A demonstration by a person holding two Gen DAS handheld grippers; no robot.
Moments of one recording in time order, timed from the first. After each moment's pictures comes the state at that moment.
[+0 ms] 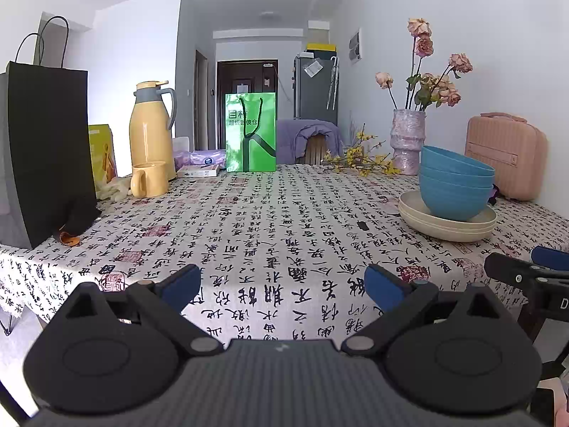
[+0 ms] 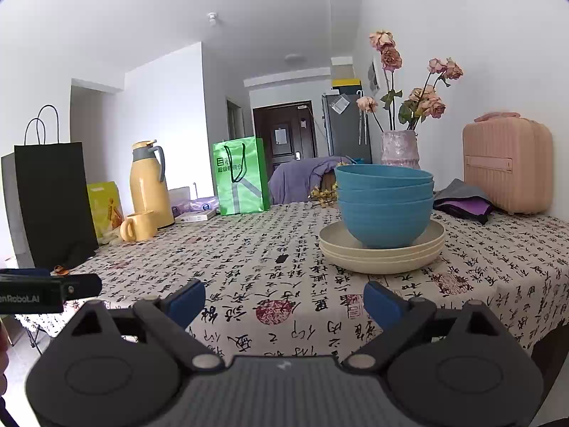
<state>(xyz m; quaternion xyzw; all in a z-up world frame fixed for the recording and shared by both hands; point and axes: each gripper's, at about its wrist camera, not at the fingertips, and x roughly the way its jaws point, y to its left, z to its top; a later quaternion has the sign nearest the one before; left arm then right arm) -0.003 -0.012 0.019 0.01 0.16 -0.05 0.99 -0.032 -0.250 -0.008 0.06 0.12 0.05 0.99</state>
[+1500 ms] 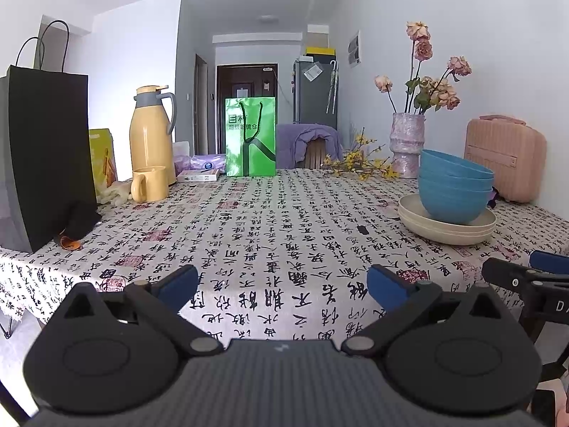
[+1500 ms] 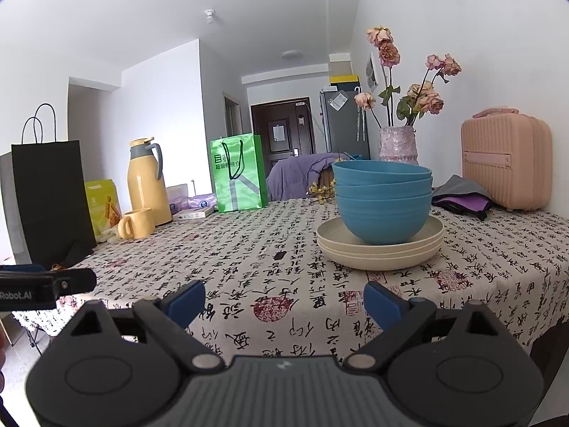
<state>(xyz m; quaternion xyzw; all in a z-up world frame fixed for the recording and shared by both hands) -0.006 -0.012 0.020 0.01 0.16 -0.05 0.99 -0.031 -0.252 -0.010 0.06 0.13 0.05 0.99</state>
